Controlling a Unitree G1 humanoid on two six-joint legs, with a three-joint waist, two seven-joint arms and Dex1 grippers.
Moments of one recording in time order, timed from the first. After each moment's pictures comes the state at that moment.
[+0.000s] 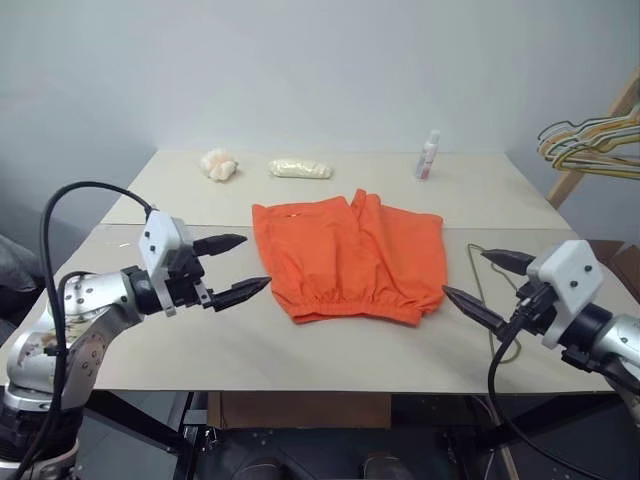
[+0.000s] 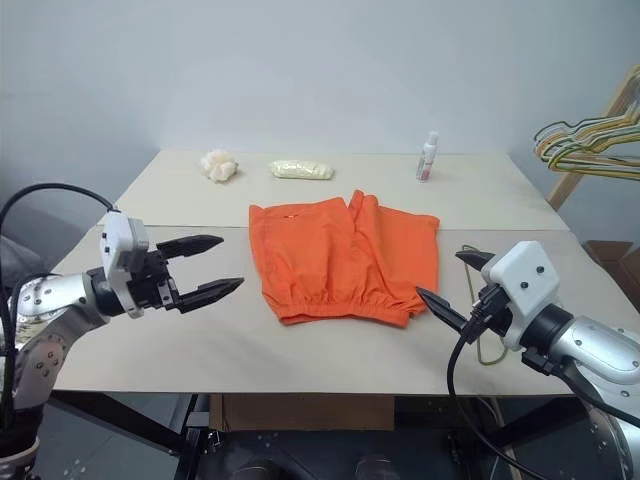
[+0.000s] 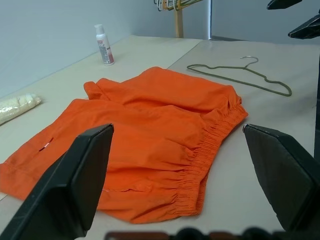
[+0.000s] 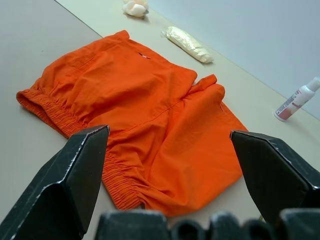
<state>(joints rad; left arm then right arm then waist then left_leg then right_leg) -0.19 0.77 0.20 -0.40 -0.66 0.53 -0.89 0.11 -0.78 -0.44 -0.74 0.52 0.64 0.65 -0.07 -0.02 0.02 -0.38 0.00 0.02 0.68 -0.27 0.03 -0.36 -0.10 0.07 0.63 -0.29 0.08</state>
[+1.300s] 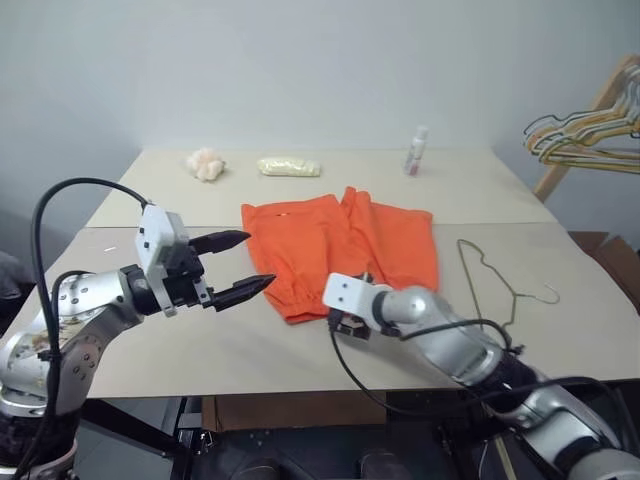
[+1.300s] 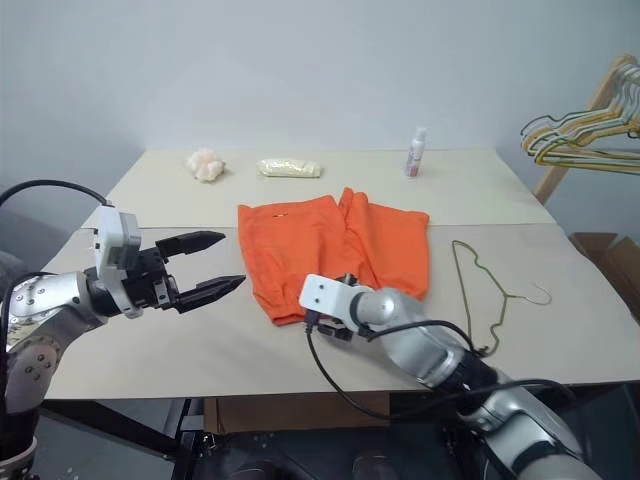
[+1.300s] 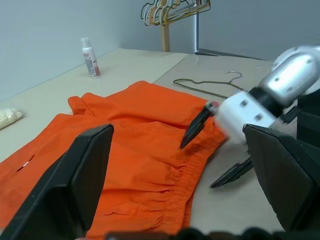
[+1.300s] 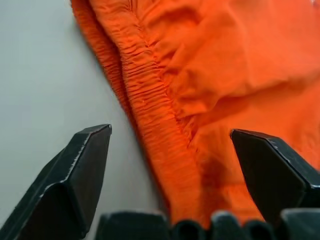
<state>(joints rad) -0.19 0.78 0.24 -0.47 -0.75 0.60 -0.85 -0.64 -0.47 0.73 -0.16 -0.12 0.80 0.59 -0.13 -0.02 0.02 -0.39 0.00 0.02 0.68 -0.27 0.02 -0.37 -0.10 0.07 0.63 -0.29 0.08</state>
